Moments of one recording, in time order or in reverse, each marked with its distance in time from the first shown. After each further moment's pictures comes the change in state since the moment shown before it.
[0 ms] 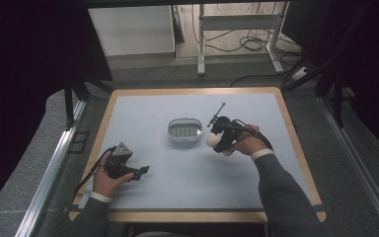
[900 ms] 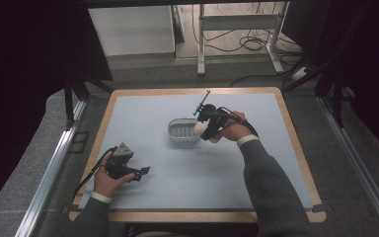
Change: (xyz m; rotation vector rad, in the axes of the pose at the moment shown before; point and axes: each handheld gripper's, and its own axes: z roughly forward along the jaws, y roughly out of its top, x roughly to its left) left arm -0.001 0.000 0.002 0.011 -0.011 0.002; right arm -0.009 0.053 0.003 -0.043 -0.015 -0.077
